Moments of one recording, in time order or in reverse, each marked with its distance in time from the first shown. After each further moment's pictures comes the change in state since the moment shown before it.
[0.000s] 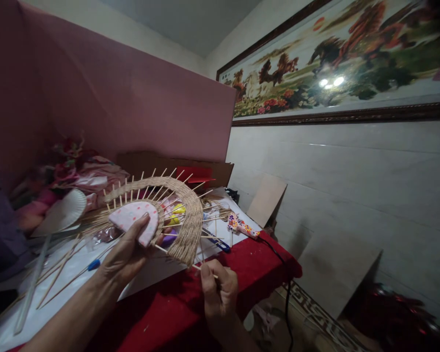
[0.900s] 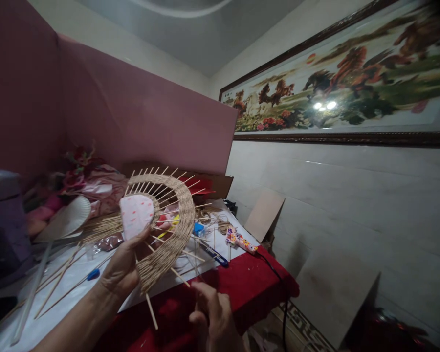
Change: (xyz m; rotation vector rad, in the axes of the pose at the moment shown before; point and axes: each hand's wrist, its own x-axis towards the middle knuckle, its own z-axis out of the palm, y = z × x) left_hand -0.005 0.002 -0.006 -0.110 -0.255 -0.090; right_hand -0.034 0.012 -0.007 -0.401 -0.071 -0.064
